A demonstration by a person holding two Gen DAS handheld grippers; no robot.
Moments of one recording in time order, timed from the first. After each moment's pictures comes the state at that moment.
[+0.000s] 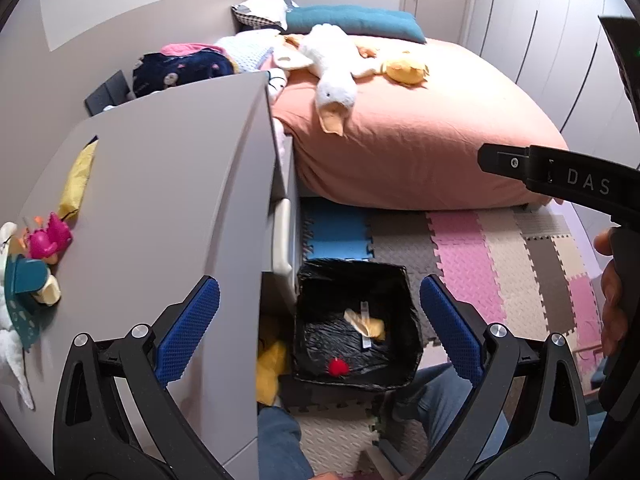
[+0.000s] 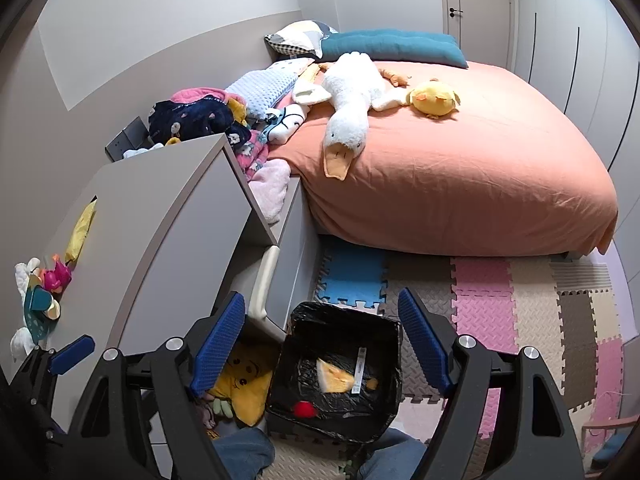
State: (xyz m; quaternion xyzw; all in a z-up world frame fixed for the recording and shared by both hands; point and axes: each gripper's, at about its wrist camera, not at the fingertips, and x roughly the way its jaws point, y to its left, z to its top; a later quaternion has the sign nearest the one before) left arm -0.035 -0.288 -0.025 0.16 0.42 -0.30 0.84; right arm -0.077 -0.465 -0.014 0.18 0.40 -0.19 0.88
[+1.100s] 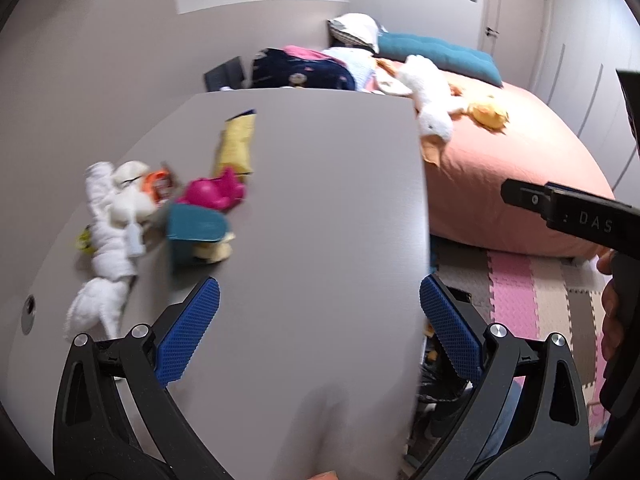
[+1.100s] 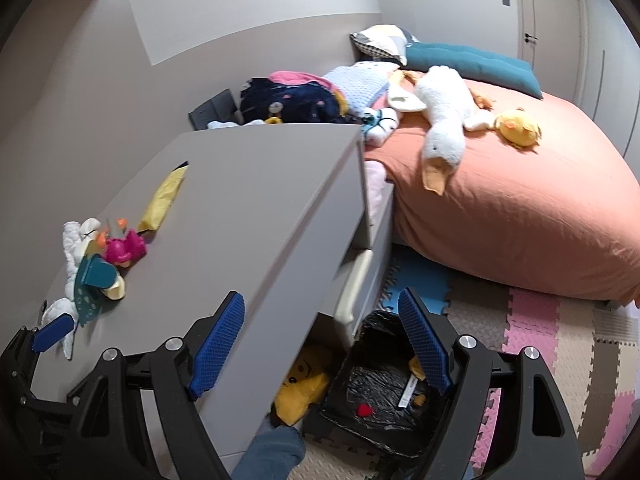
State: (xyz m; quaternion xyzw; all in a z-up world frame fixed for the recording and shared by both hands) left arm -0.008 -0.143 0.005 0.10 0.40 -0.18 0.89; right arm -0.008 -0.343 -0.001 0.13 0.40 -0.08 0.90
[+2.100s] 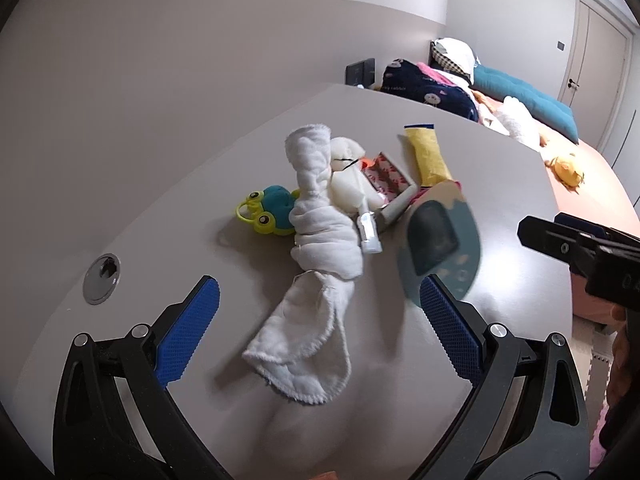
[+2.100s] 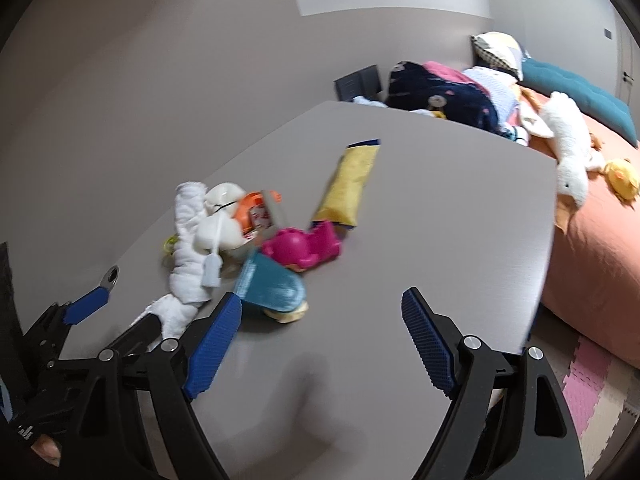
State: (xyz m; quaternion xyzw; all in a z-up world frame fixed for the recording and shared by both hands) left arm 0.037 0.018 0.009 0.03 0.40 -0.05 0.91; right arm 0.071 -0.166 0.010 0.09 0.41 0.09 0.90
